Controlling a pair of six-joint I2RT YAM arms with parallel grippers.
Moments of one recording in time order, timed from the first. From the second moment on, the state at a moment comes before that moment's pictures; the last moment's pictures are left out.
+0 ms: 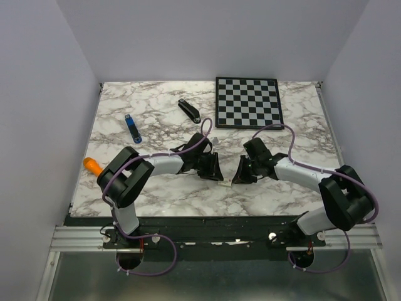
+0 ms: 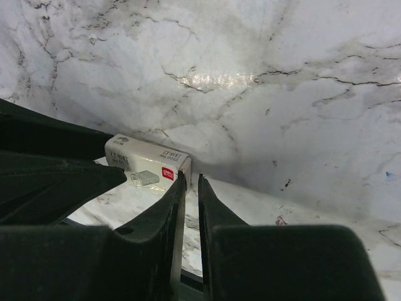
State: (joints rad) left arm -0.72 1.77 0.91 0.01 0.46 -0.70; right arm 0.58 1.46 0.70 -0.29 -0.18 0.77
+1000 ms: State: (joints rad) left arm -0.73 1.80 0.91 0.00 0.49 -0.71; right arm 0.61 1.48 0.72 -0.29 -0.18 0.77
